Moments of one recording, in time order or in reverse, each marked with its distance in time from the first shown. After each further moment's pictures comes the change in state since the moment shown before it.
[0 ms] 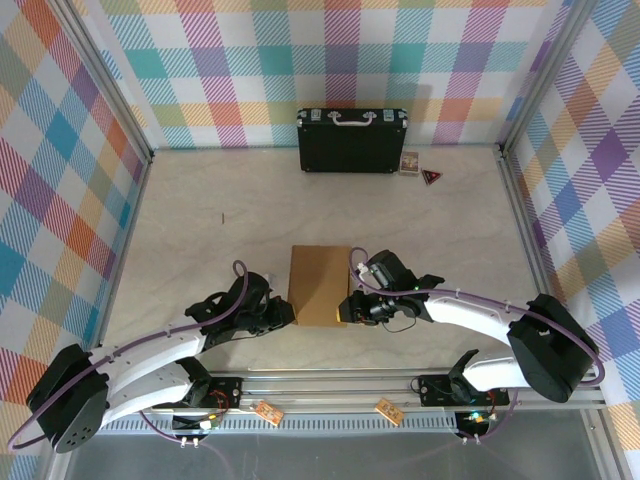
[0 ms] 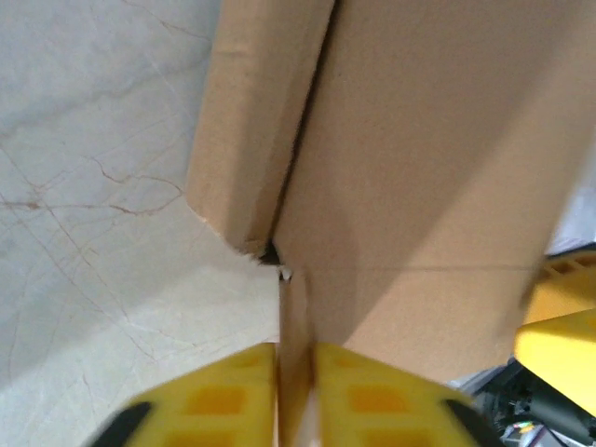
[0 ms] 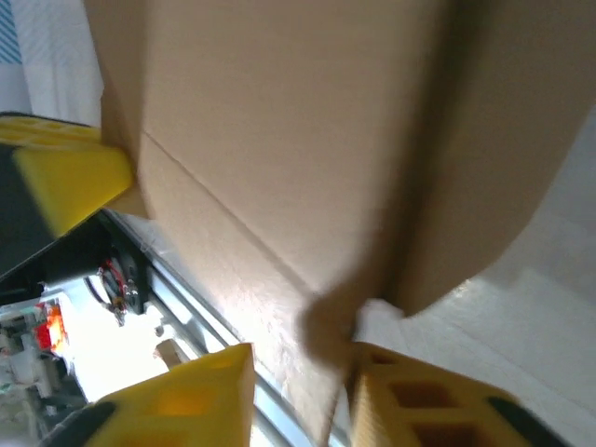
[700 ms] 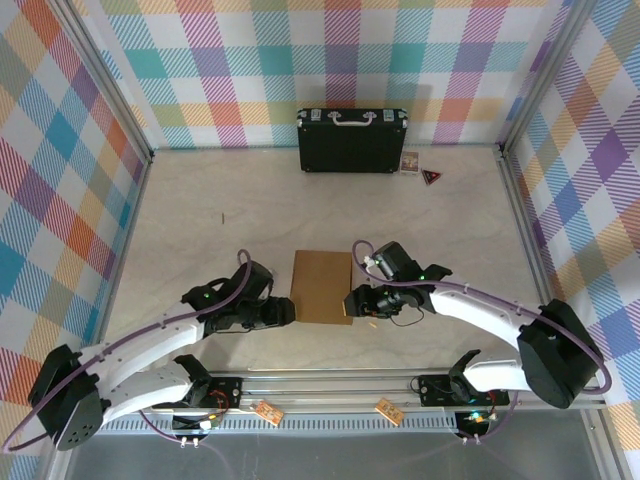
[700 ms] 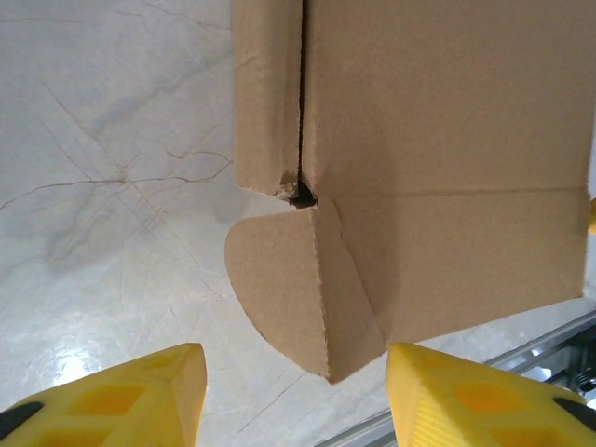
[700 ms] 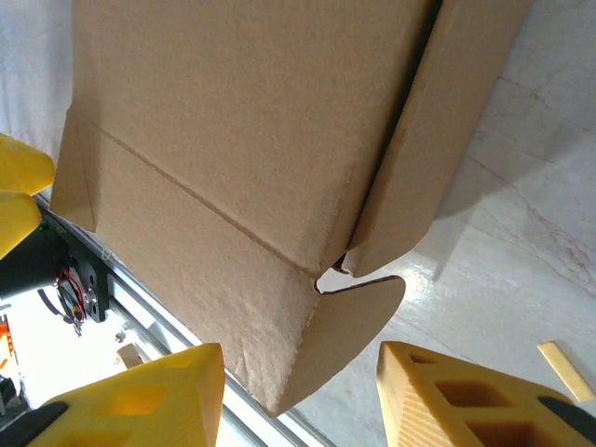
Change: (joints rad) left arm 0.000 0.047 0.198 -0.345 -0.038 0.195; right arm -0.042 -0.023 0.082 -0.200 0.050 -0.112
